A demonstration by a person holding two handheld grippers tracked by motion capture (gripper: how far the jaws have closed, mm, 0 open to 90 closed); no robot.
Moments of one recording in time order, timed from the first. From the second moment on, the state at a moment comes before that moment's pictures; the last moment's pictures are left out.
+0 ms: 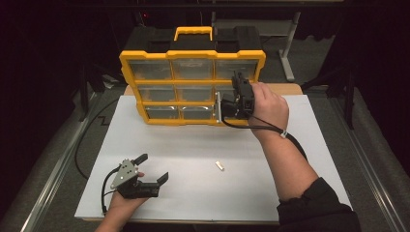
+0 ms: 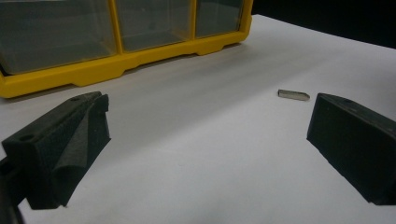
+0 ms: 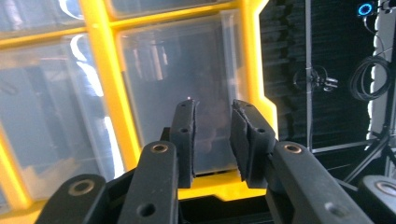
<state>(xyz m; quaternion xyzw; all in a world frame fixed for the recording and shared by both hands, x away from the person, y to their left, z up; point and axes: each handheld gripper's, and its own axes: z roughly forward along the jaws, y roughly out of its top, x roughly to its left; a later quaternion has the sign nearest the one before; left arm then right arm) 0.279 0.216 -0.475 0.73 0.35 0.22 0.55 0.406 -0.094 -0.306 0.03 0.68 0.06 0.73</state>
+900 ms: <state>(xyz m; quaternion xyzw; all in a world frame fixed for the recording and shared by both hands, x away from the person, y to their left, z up) 0.279 0.217 -0.475 0.73 0.35 0.22 0.55 0.435 -0.086 -0.295 0.02 0.67 0.01 0.74</state>
